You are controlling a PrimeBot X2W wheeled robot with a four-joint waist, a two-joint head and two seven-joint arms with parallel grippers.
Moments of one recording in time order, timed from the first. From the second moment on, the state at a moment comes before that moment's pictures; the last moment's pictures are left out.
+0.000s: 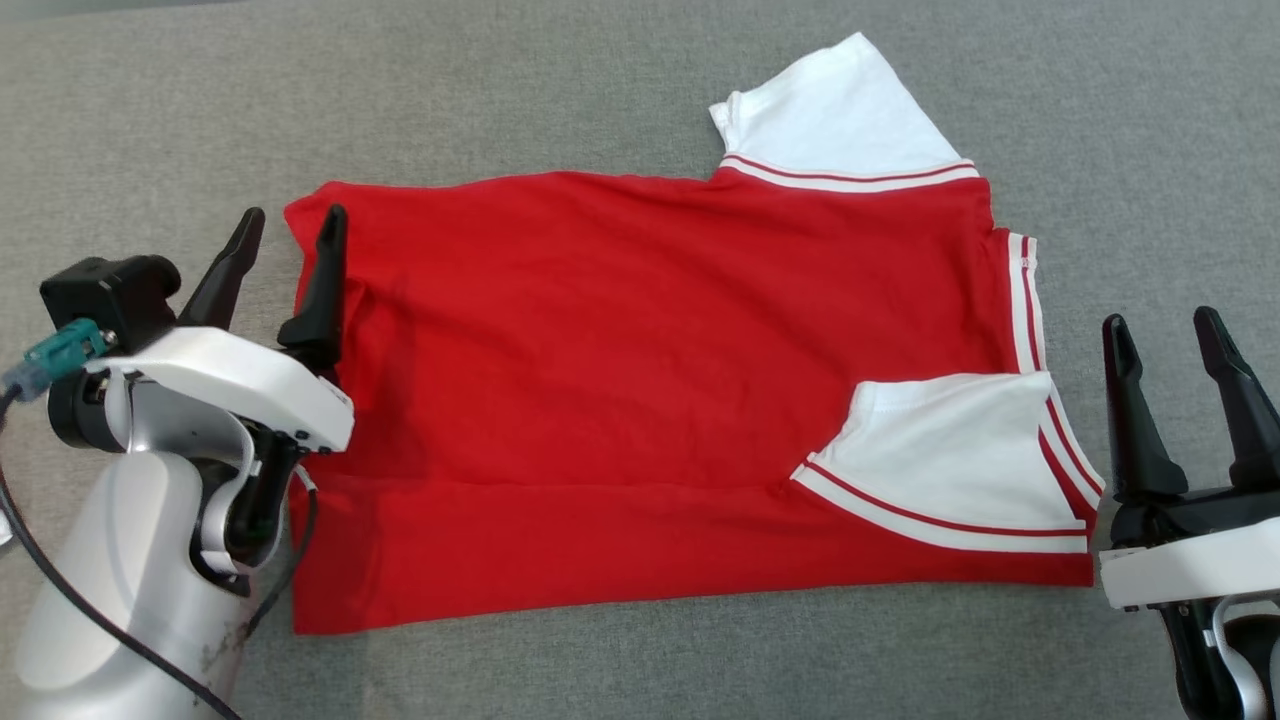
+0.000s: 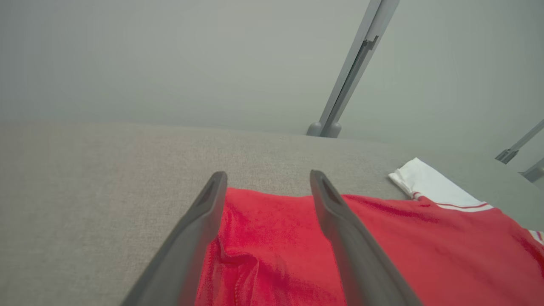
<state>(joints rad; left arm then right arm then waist) -0.44 0.28 -0.22 0.15 -0.59 0.08 0.03 -0.09 -0.11 -0.07 -0.17 0.28 0.13 -0.03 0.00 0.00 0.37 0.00</state>
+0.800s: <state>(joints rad) -0.72 0.30 -0.21 0.70 -0.75 -0.11 0.09 -0.20 -0.15 -0.06 -0.05 0.34 0.13 -0.08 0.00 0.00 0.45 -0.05</state>
